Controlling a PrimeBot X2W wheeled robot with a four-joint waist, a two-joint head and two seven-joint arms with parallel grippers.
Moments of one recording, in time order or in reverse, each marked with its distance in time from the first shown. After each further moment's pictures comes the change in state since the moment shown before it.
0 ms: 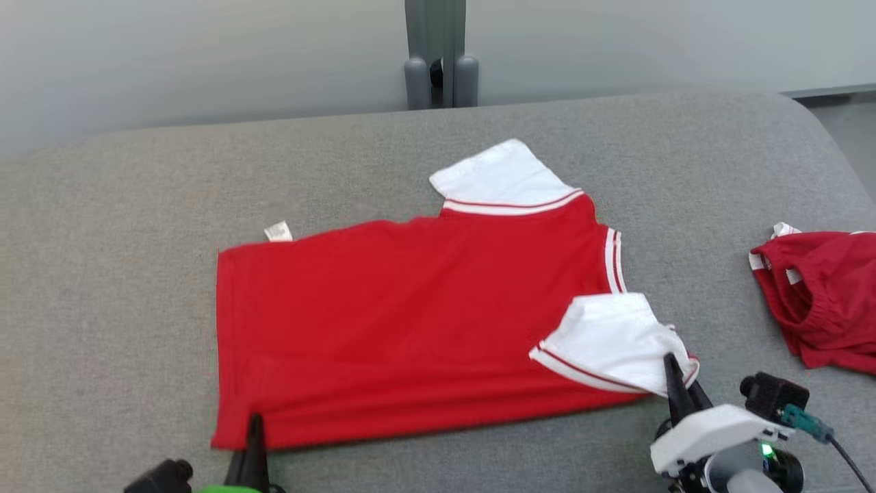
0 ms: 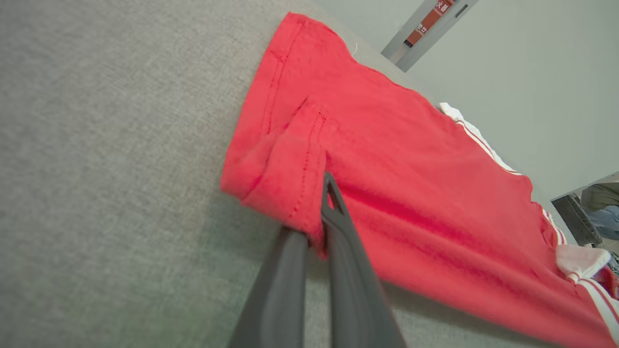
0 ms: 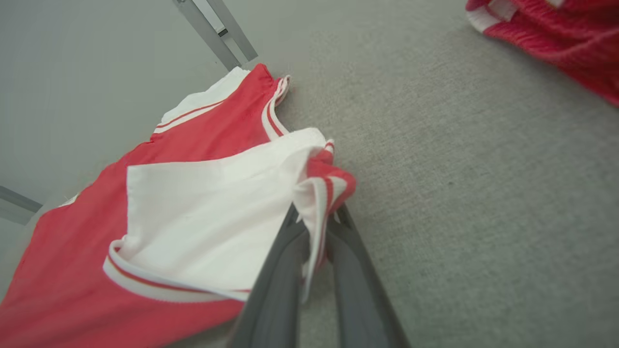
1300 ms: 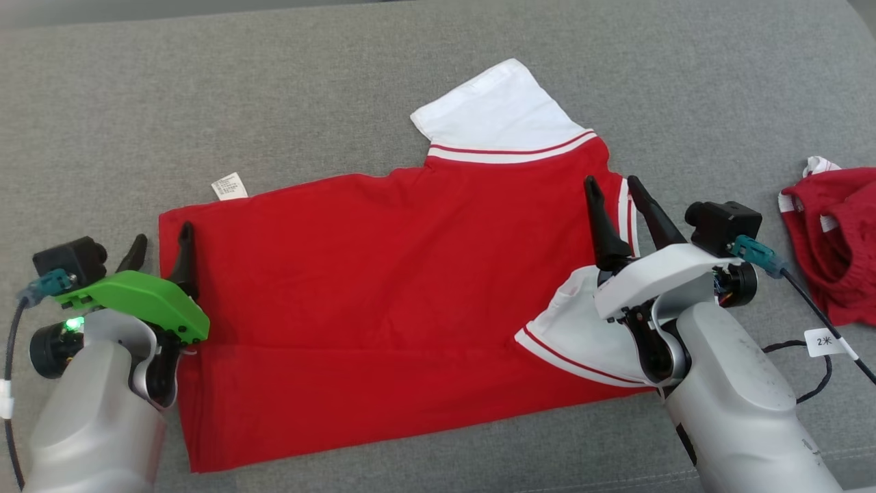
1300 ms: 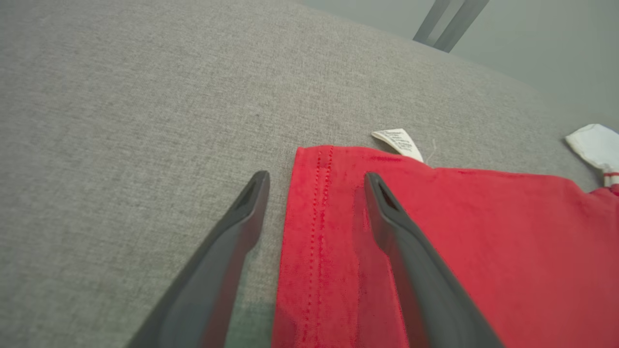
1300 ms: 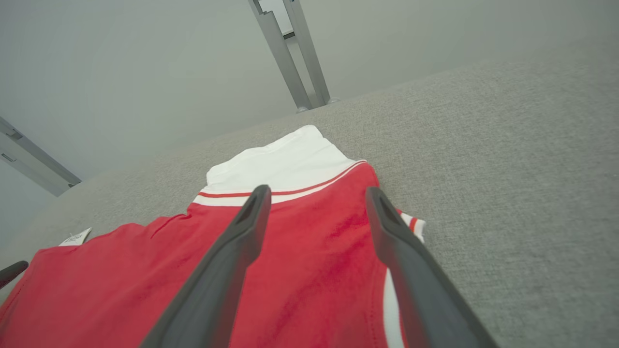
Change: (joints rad) left arm -0.574 0.200 -0.115 0.353 0.059 0.003 0.111; right arm -0.354 -0.017 0.182 -0.030 -0.054 -0.001 0.000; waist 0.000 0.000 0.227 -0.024
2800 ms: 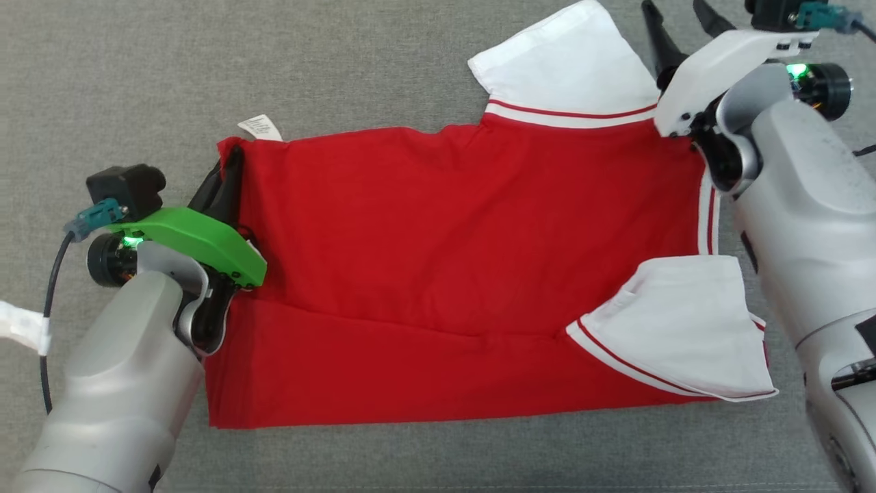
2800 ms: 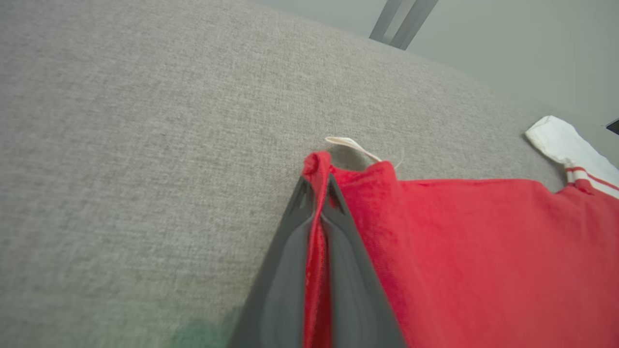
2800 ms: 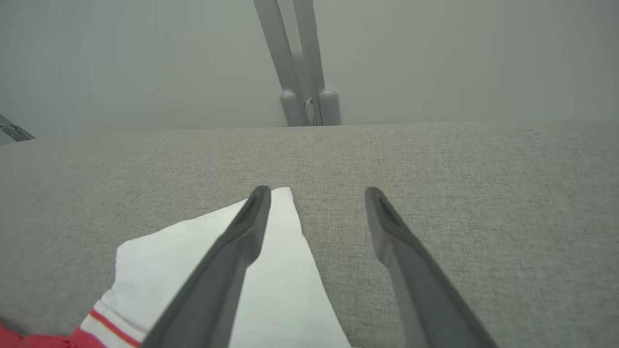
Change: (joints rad) left arm -0.165 0.058 -0.431 -0.082 -0.305 0.000 -0.108; right arm -0.520 -0.101 -0.001 0.332 -0.061 0.000 0.221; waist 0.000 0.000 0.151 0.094
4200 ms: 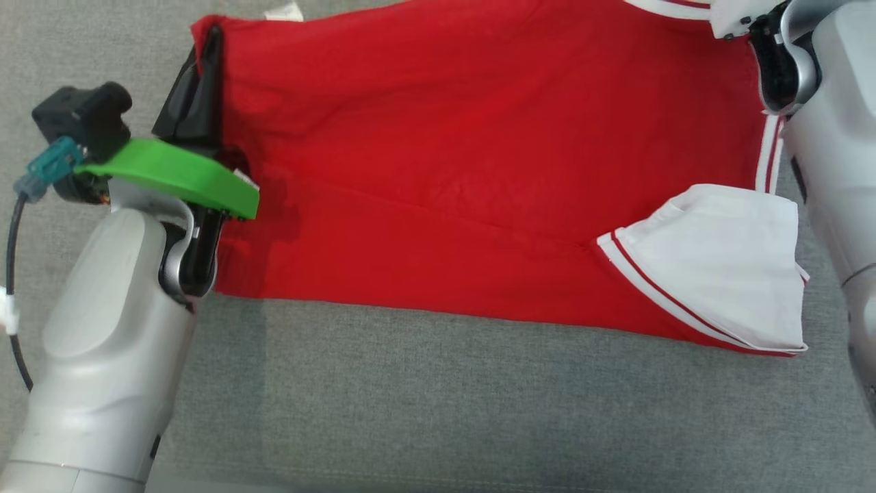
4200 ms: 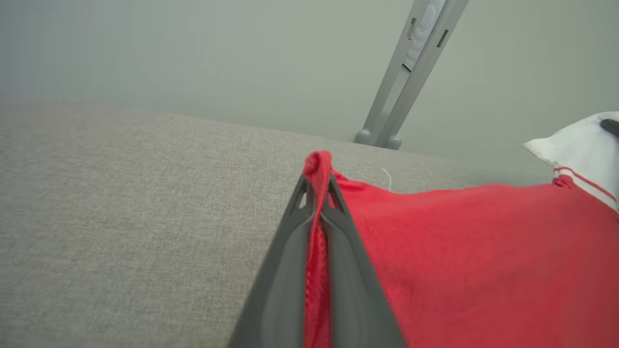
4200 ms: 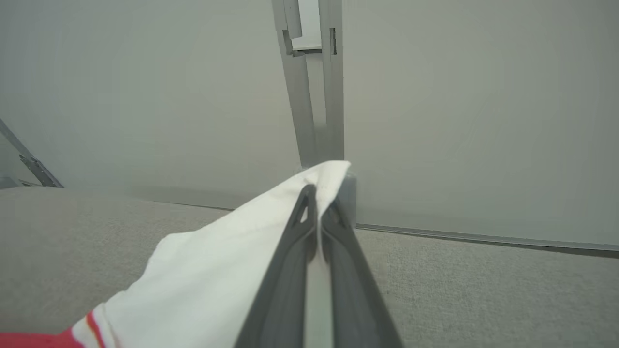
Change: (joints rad) left arm -0.027 -0.051 0.248 -0.250 0.263 -0.002 -0.006; right arm -0.206 -0.084 0.101 0.081 0.023 0.001 -0.218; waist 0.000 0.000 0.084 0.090
